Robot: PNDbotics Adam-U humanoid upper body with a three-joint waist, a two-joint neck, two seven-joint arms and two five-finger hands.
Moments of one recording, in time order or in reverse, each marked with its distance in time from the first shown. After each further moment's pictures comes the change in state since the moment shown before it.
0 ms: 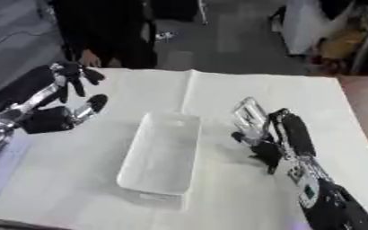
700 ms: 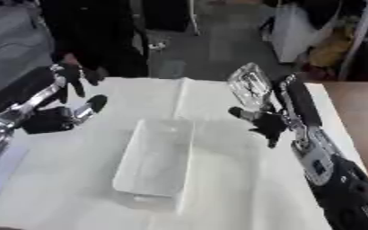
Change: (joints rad) left arm 0.015 0.000 0.000 0.001 0.000 0.000 0.000; right arm -0.011 -0.064 0.084 -0.242 -0.123 0.110 0.163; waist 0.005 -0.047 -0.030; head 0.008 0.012
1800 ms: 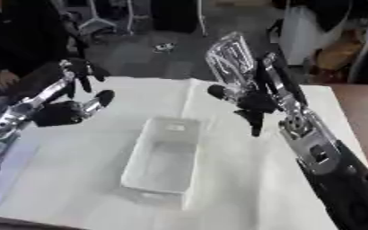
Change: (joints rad) left arm -0.004 0.000 0.000 0.030 -0.008 0.003 0.004; right arm -0.009 0.008 0.137 -0.235 -0.458 0.119 0.251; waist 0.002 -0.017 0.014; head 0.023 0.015
